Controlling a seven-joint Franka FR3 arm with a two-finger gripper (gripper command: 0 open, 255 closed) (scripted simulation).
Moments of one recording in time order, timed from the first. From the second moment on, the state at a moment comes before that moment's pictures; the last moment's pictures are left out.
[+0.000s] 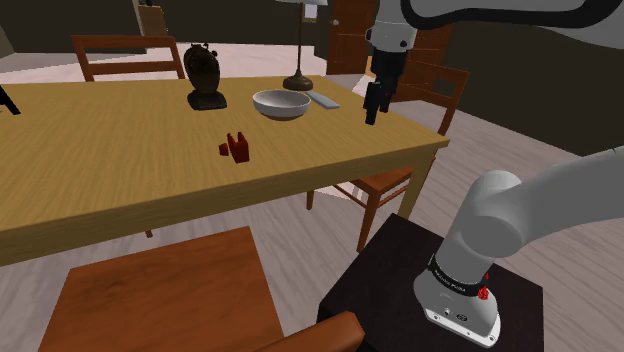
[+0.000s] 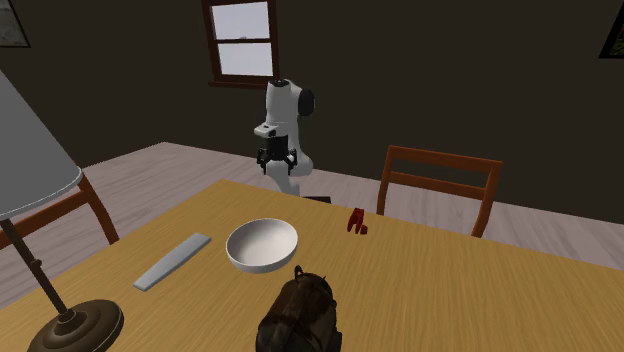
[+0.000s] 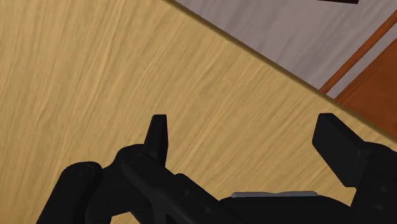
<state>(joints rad) 0.02 -0.76 -0.01 -2.32 -0.09 1.57 -0.07</state>
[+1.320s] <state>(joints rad) 0.07 -0.23 0.26 -1.95 0.03 1.72 0.40</state>
